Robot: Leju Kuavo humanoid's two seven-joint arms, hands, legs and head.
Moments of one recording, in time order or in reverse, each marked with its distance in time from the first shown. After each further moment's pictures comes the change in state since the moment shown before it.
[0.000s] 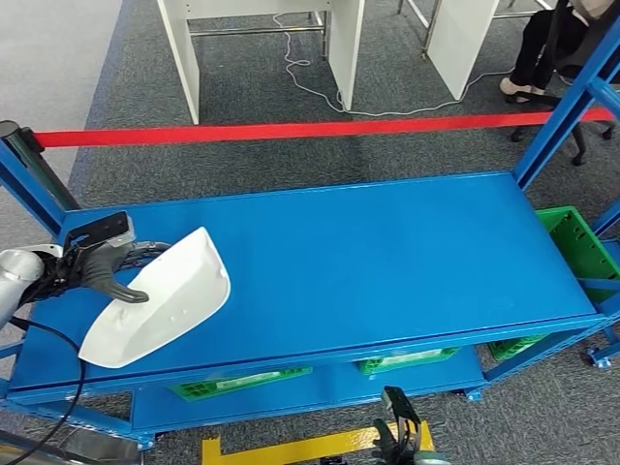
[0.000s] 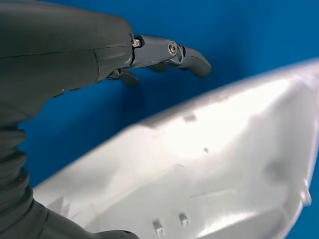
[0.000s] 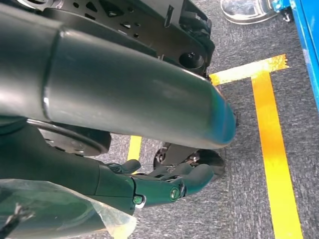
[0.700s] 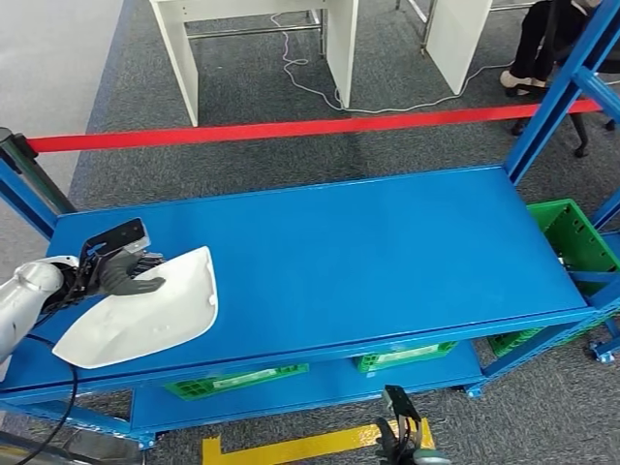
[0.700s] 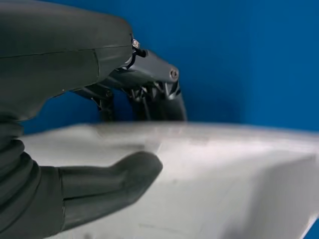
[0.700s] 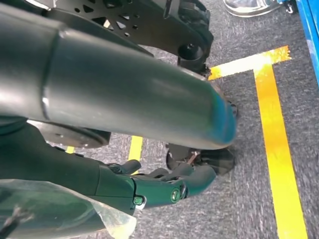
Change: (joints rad) left arm 0.038 -0.067 0.007 0.061 0.051 0.098 0.031; right arm 0.001 0.000 0.000 0.000 0.019 -0.024 0.006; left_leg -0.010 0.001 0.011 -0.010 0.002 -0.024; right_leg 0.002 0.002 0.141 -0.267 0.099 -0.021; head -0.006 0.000
